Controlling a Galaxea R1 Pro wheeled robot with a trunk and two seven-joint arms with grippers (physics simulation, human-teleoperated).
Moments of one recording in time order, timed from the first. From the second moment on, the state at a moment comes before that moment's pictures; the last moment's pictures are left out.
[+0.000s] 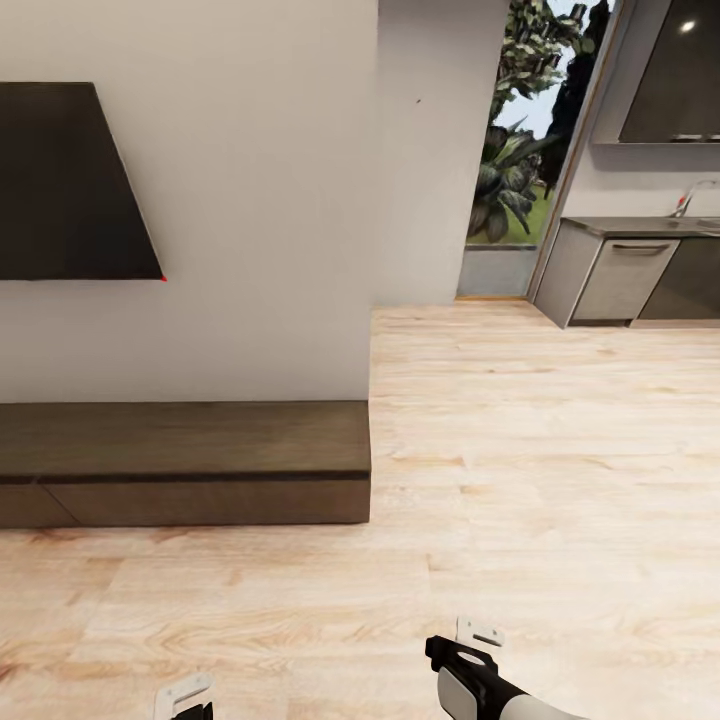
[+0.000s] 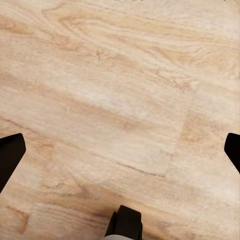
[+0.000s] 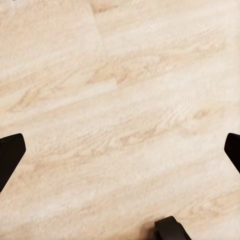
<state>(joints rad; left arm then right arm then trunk) -0.42 0.07 0.16 -0.12 0.14 -0.14 0.11 -0.60 0.14 0.45 -0.09 -0.67 -0.08 -0.38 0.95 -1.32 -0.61</state>
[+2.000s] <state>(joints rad) -0.44 0.27 0.15 -0.73 0.50 0.59 -0.67 -0.59 -0.13 0.29 -0.38 -0.98 0.18 -0.10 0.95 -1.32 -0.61</state>
